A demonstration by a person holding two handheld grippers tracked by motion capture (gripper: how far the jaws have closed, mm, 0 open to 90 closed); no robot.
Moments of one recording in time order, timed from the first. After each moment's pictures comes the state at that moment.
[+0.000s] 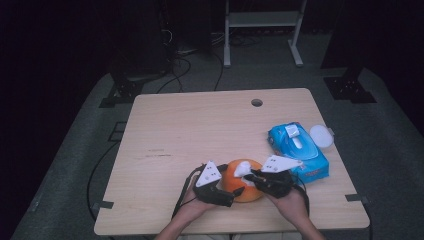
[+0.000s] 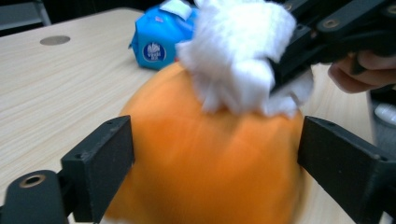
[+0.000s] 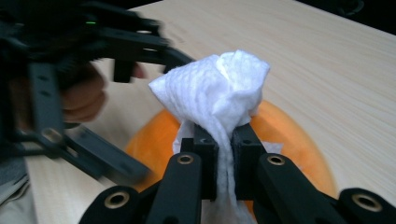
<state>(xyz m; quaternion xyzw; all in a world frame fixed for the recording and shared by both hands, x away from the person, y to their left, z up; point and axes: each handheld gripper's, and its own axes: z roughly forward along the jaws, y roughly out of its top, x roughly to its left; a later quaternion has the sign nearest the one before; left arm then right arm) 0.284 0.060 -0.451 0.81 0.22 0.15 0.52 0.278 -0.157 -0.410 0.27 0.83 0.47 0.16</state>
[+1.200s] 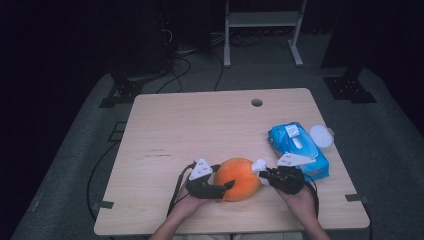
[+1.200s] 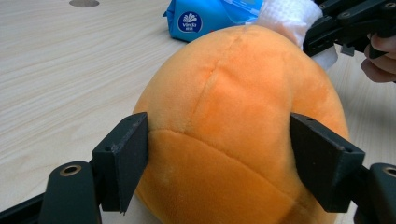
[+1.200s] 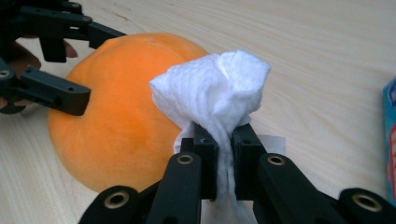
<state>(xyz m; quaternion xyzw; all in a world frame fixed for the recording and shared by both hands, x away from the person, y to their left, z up) 0.303 0.085 -0.463 0.80 0.28 0.12 0.52 0.296 -0.205 -0.436 0.39 0.79 0.45 0.13</state>
